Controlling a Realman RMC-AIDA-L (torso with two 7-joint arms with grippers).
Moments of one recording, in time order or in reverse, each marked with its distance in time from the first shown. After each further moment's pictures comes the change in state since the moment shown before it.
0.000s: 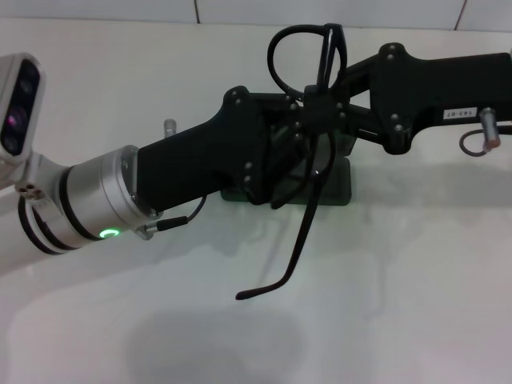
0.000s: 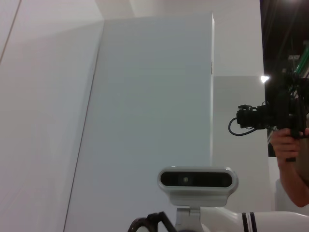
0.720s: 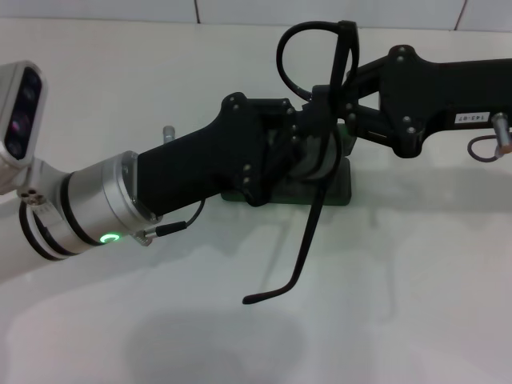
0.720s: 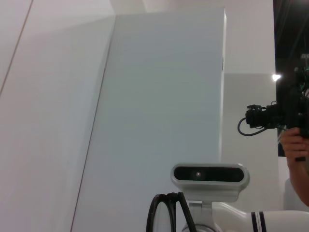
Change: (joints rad) left arm 0.004 0.000 0.000 -0.027 -0.004 -0.014 0.002; right arm -0.016 -0.004 0.011 0.026 0.039 -0.033 -0.019
